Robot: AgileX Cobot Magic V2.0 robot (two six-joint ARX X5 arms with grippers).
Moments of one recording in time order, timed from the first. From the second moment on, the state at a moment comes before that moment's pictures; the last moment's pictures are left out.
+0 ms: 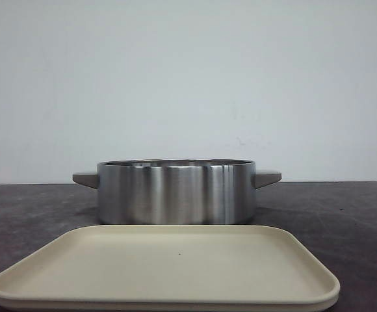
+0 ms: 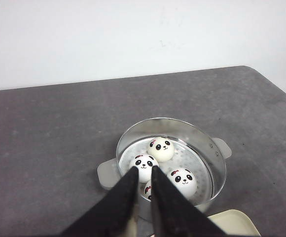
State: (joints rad) left arm -0.56 0.76 1.25 -0.80 -0.15 -0.17; right arm 0.65 0.74 0.49 0.28 0.22 0.10
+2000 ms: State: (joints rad) left arm -0.56 0.76 1.25 -0.80 -0.15 -0.17; right arm 0.00 0.01 0.02 -0.17 0.00 -0.05
